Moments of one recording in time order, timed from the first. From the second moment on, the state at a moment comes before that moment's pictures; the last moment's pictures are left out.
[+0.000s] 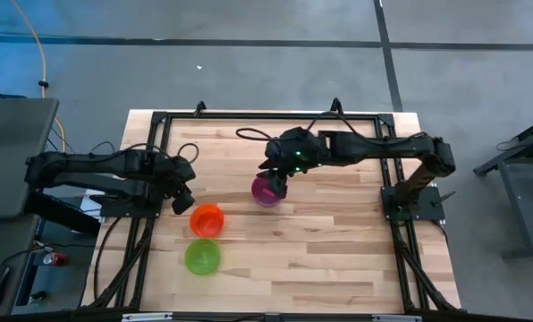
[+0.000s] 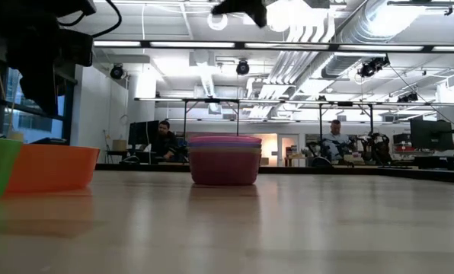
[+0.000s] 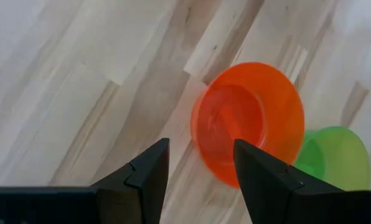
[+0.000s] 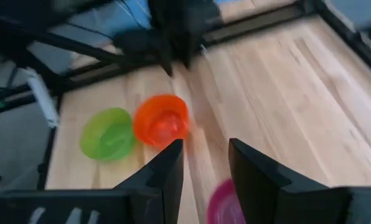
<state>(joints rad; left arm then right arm) 0.18 0.79 0.62 -0.95 0.12 -0.53 -0.02 1.65 1.61 -0.54 -0.03 0.25</state>
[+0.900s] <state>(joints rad) -0.04 1.19 0.62 -0.79 0.03 -0.57 -0.01 1.58 1.60 -0.54 -0.04 0.20</state>
